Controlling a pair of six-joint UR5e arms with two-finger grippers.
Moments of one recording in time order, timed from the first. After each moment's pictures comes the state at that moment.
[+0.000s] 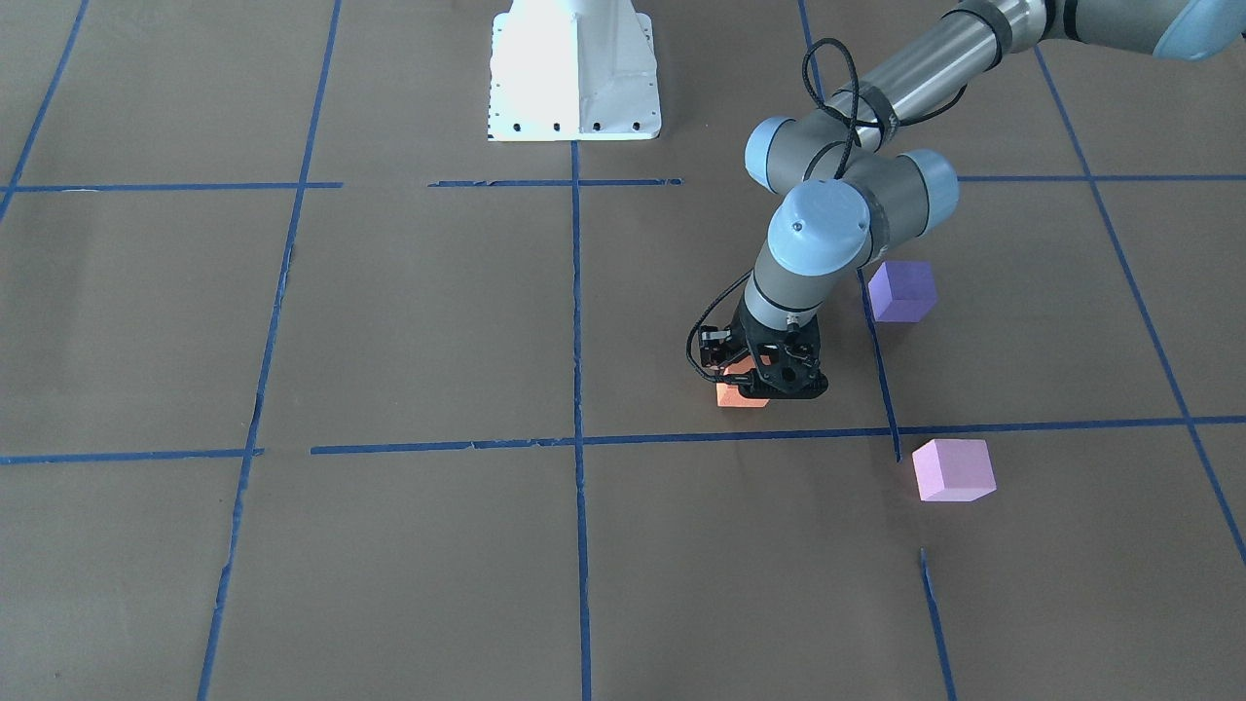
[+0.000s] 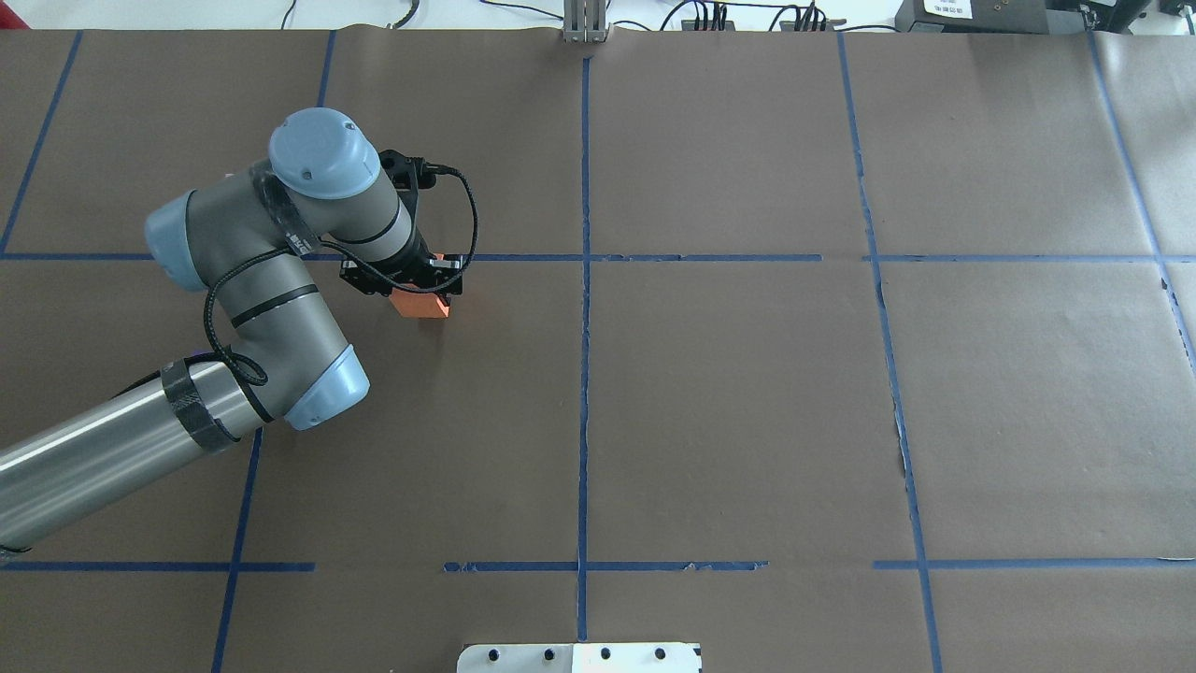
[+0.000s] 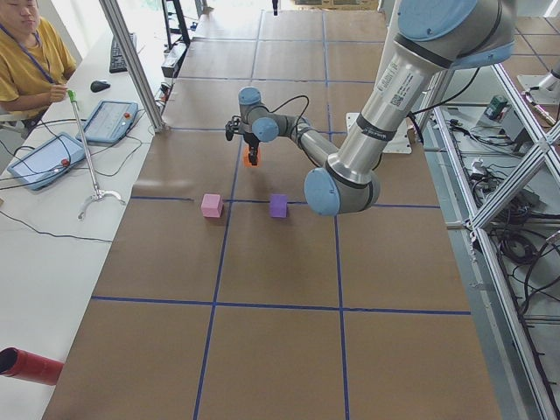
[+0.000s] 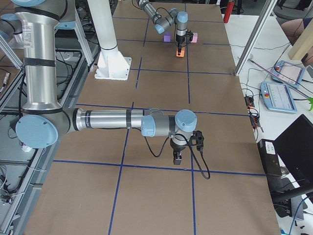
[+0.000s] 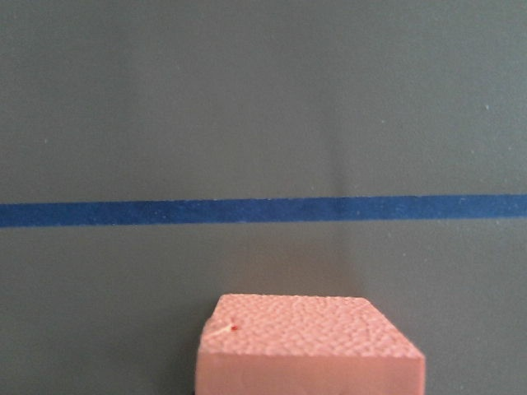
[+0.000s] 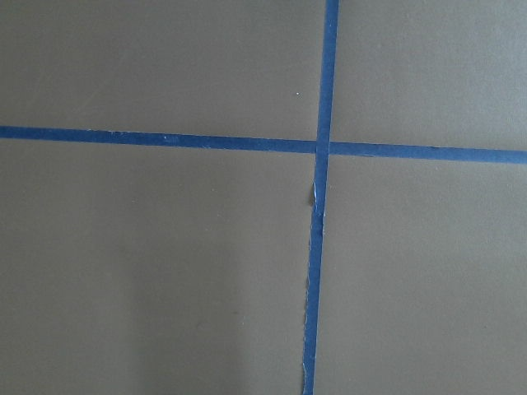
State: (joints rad) left arm -0.72 -2.20 -1.48 -1.75 -2.05 -1.04; right arm 1.48 -1.59 1.63 -1.57 2.36 0.05
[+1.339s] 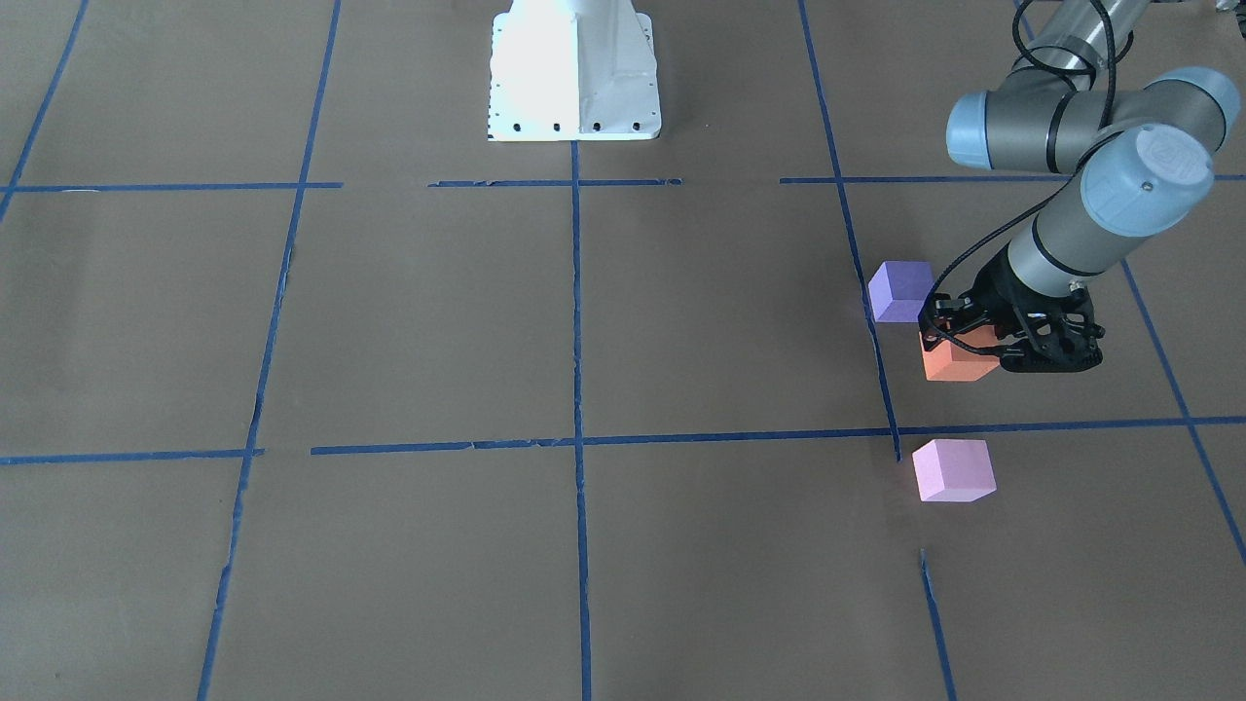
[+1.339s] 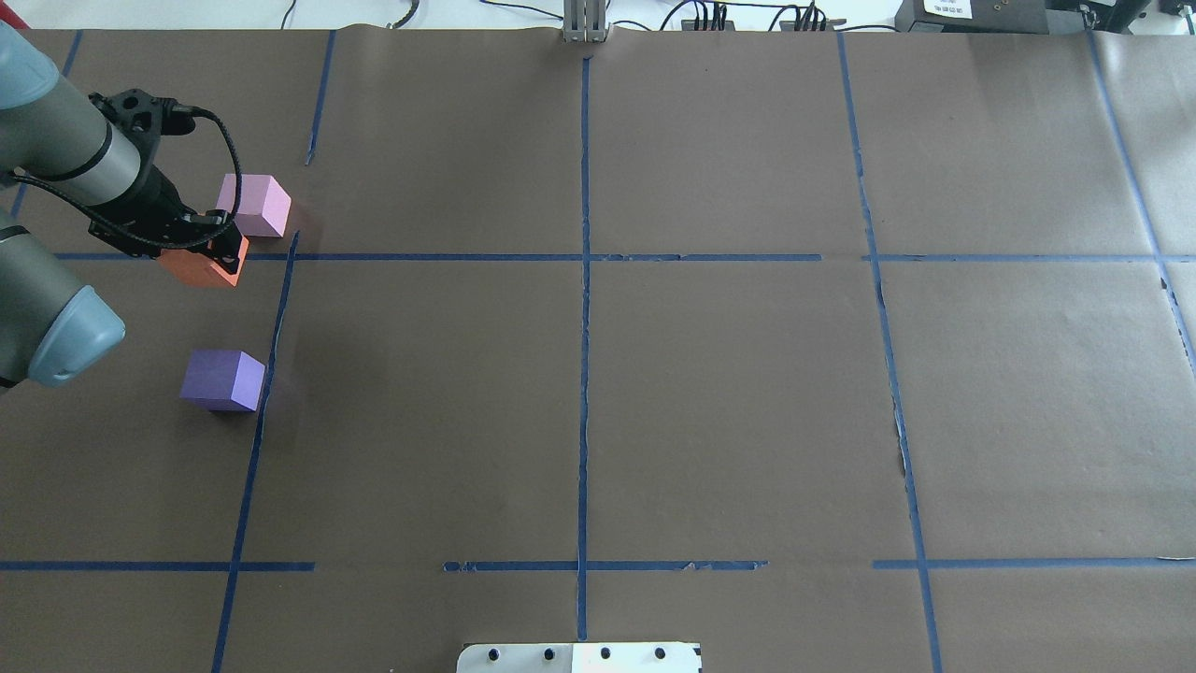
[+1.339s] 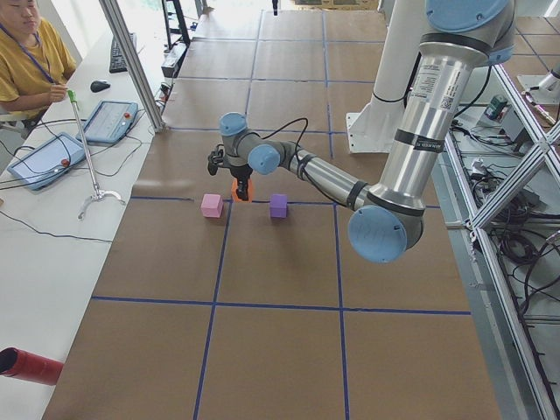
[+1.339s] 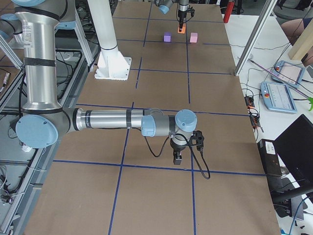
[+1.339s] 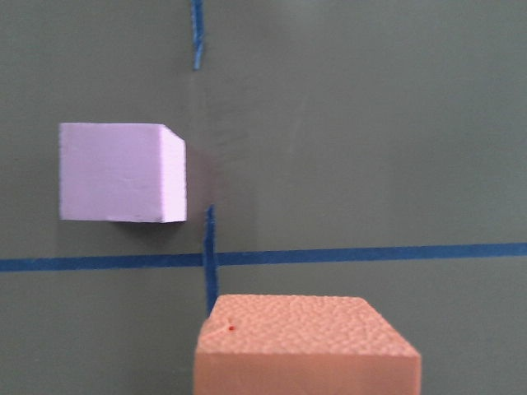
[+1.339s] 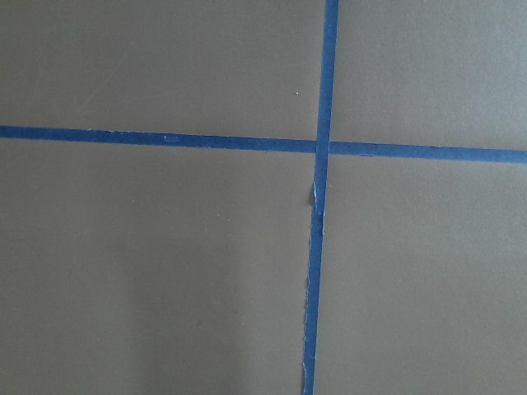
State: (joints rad) left arm -0.97 -1.86 -1.67 -1.73 -2.22 -0.77; right arm 1.48 -1.59 1.63 -1.57 2.36 0.05
